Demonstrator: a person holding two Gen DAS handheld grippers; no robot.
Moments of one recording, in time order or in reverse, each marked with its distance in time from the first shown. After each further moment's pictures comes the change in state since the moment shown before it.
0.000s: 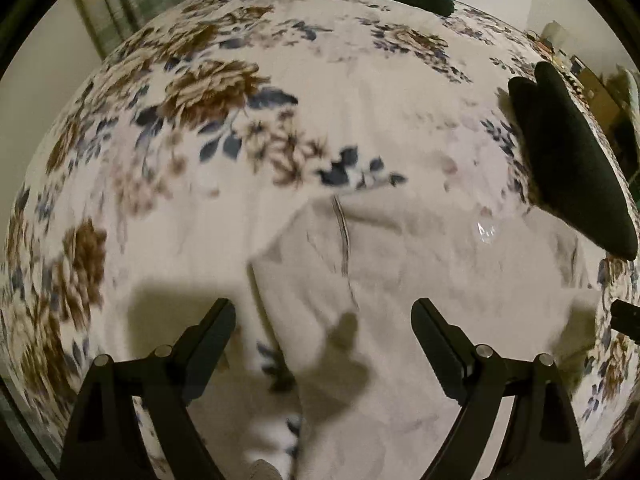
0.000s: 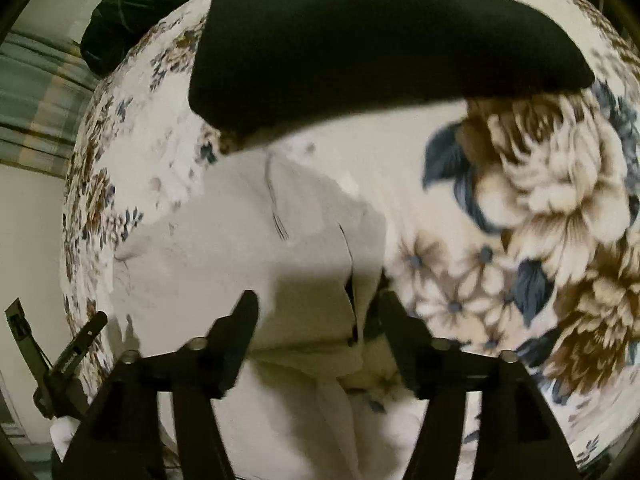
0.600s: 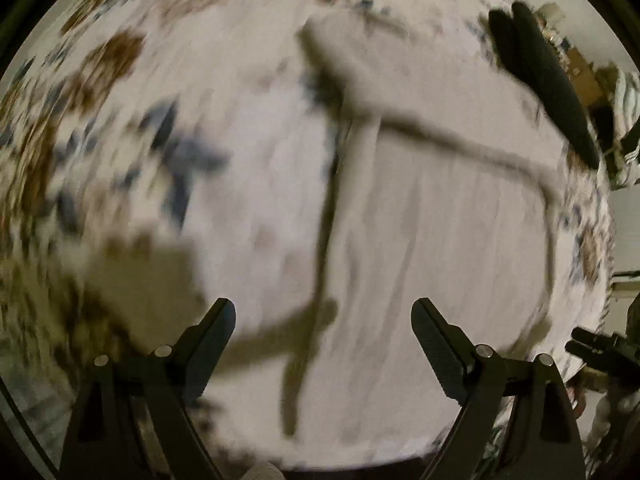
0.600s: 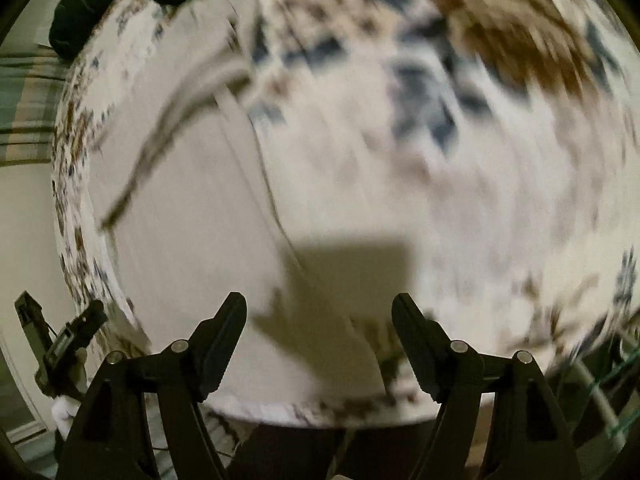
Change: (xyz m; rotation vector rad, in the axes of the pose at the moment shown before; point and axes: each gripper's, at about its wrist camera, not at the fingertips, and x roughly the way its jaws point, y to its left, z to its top) left arm -0.053 0.056 -0.195 -0.070 0.264 -0.149; right arm -0.015 -0.088 -0.240 0.163 0.225 0.012
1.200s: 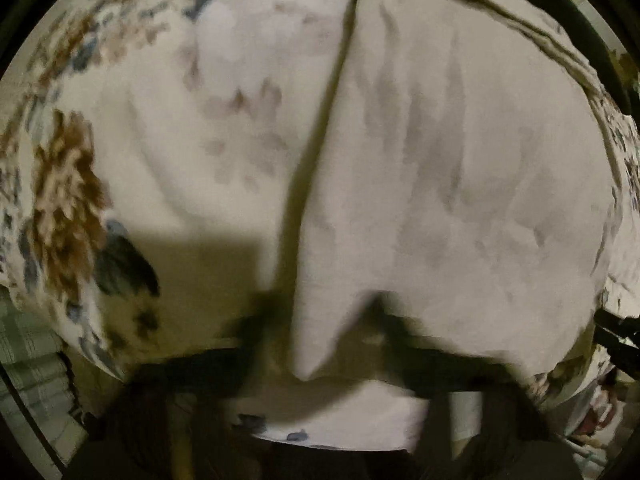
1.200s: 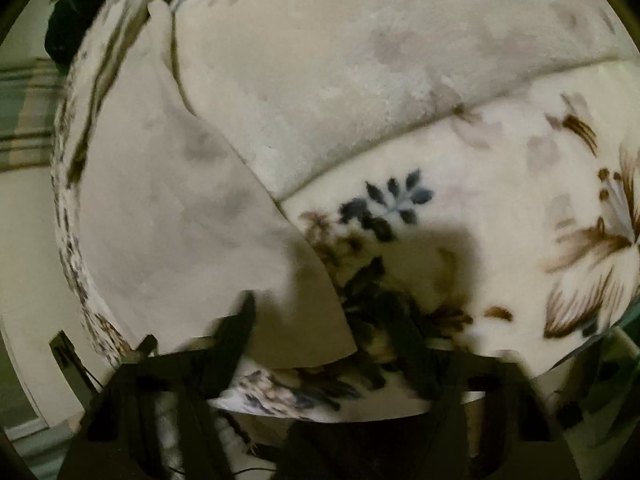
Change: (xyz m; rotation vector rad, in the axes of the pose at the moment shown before) left arm 0.064 -0.020 -0.125 -0.021 -0.054 0.117; right arm 0.089 -0.050 -0.092 0.046 -0.029 0.088
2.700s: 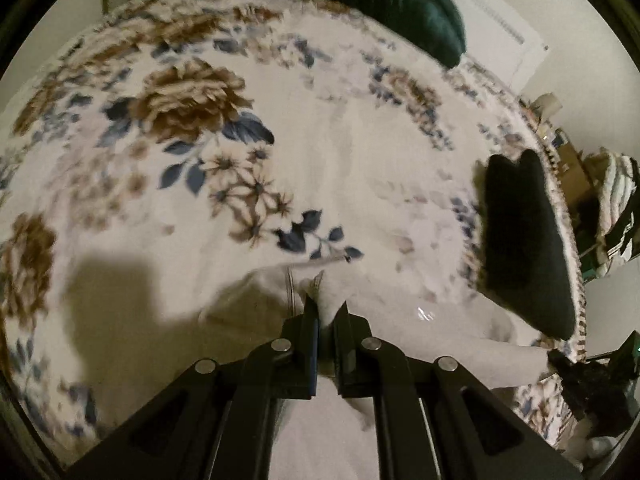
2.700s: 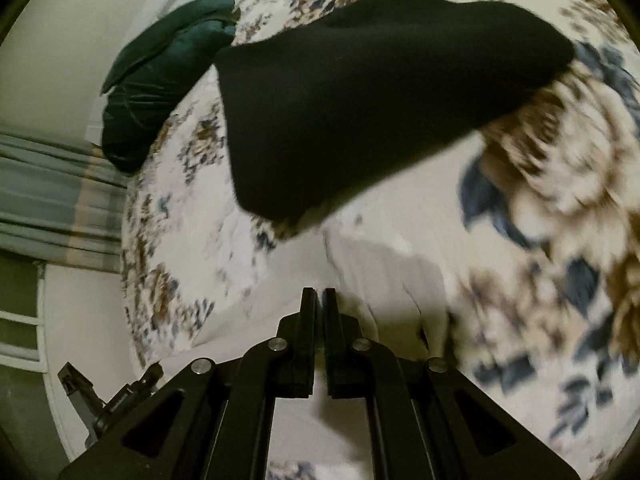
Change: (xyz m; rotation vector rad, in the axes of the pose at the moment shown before) left arm -0.039 -0.032 0.378 -0.096 -0.223 -0.231; right arm -0.106 0.210 0.325 0.012 -0.349 0.156
